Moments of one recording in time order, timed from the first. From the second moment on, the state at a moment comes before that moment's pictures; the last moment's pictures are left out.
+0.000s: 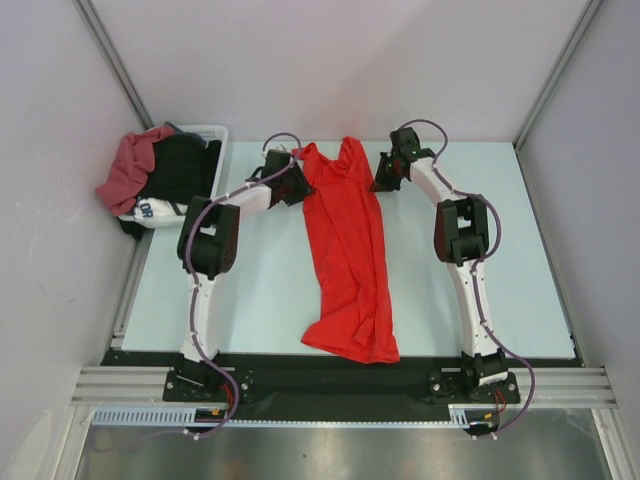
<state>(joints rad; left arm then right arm) -0.31 2.27 1.63 -0.08 0.12 -0.73 0.24 2.57 2.27 -0.61 -0.24 0.48</state>
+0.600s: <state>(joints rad) -0.26 2.63 2.27 -0.34 0.15 -0.71 0.14 2.60 2.26 -0.55 -0.36 0.58</state>
